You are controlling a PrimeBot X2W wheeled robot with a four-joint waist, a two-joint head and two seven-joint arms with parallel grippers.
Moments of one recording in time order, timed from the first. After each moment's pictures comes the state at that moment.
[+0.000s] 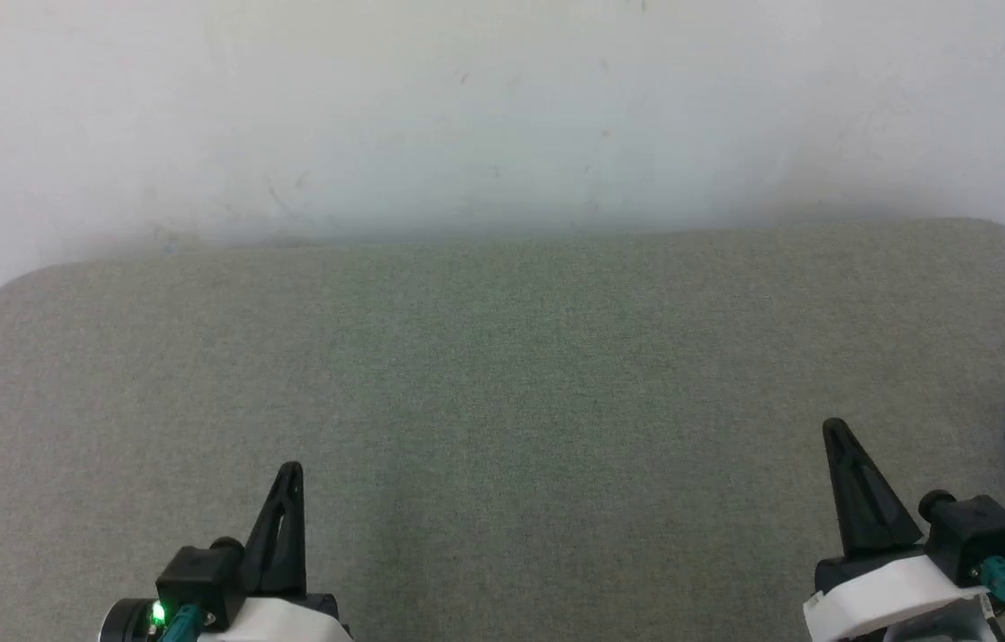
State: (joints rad) left arm 0.10 0.05 -0.04 0.07 -0.11 -0.02 -0.22; right arm 0.07 -0.06 0.00 0.08 0.09 0.13 -0.22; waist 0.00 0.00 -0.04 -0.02
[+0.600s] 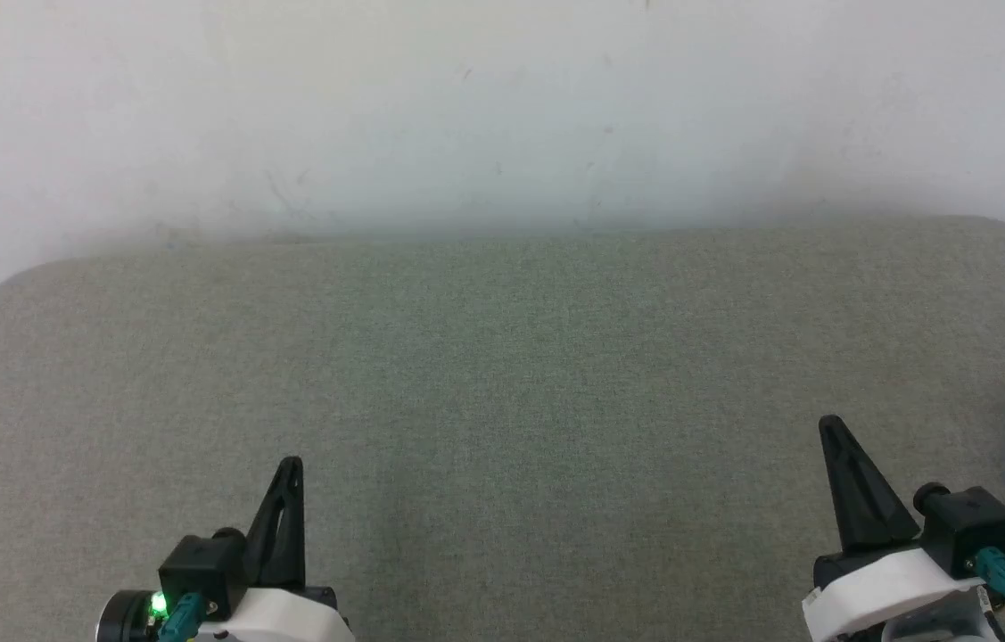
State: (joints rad) left arm 0.09 0.05 -0.03 0.06 -0.10 -0.02 -0.18; right arm 0.06 -0.06 0.00 0.06 0.07 0.13 -0.19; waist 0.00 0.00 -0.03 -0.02
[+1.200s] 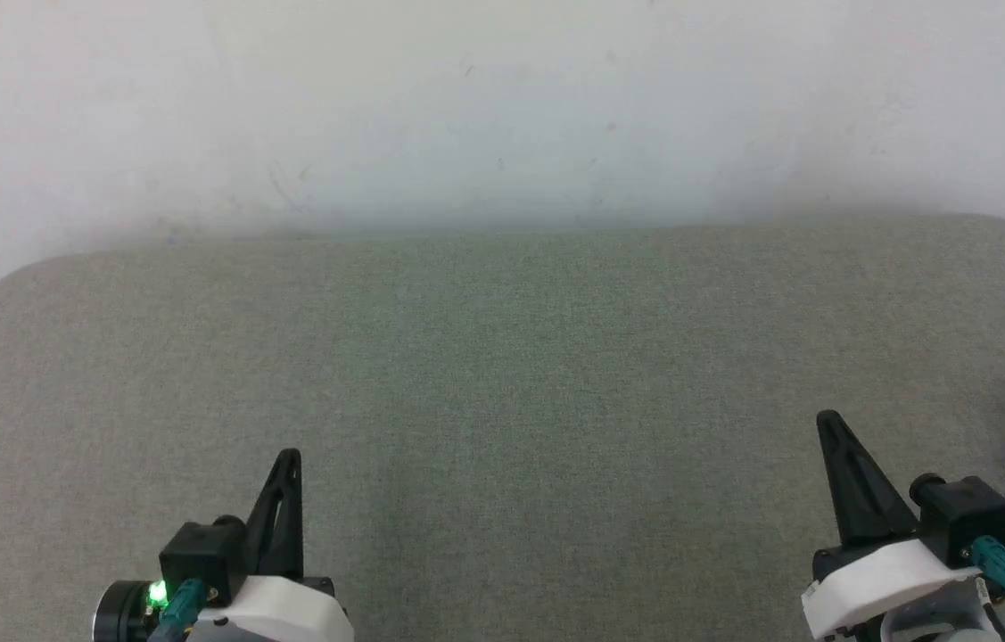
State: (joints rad) left arm 0.08 0.05 -0.03 0.05 -0.08 -0.02 -0.15; right arm 0.05 -0.06 0.00 0.05 0.06 0.13 -0.15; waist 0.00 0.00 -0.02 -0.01
